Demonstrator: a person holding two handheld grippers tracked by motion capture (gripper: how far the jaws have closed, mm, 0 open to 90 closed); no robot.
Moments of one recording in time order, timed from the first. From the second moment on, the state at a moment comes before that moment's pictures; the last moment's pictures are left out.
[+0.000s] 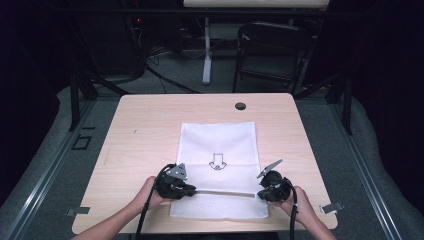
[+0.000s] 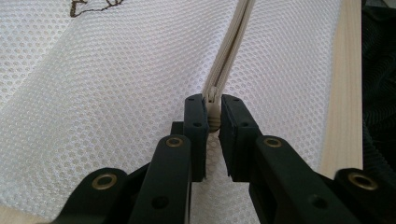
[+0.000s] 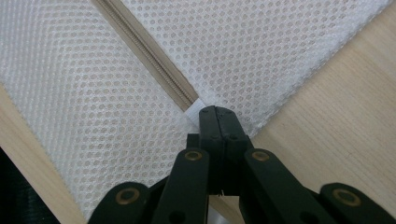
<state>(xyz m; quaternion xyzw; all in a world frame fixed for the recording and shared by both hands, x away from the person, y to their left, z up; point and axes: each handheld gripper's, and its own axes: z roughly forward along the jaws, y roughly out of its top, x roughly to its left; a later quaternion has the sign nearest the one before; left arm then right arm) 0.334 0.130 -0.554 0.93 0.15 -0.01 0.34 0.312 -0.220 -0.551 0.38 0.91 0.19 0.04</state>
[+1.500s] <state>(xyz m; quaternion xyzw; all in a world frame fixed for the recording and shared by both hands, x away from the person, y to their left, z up) 0.329 0.174 -0.555 0.93 0.18 -0.01 0.32 0.313 -0.220 -0.551 0.38 0.91 0.19 0.03</state>
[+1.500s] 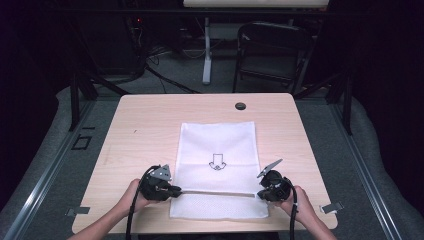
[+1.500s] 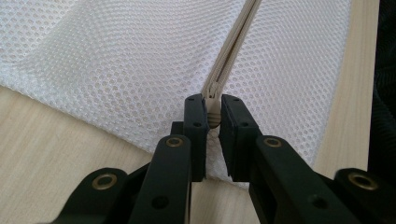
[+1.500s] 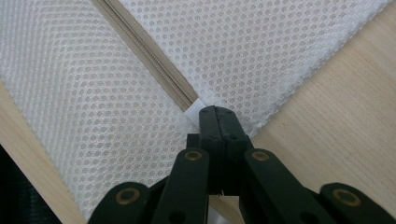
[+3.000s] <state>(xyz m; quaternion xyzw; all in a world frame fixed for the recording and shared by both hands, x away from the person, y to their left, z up) 0.322 0.211 -0.560 0.93 0.22 0.01 0.30 0.309 -0.219 -0.551 0.37 0.91 0.20 0.04</state>
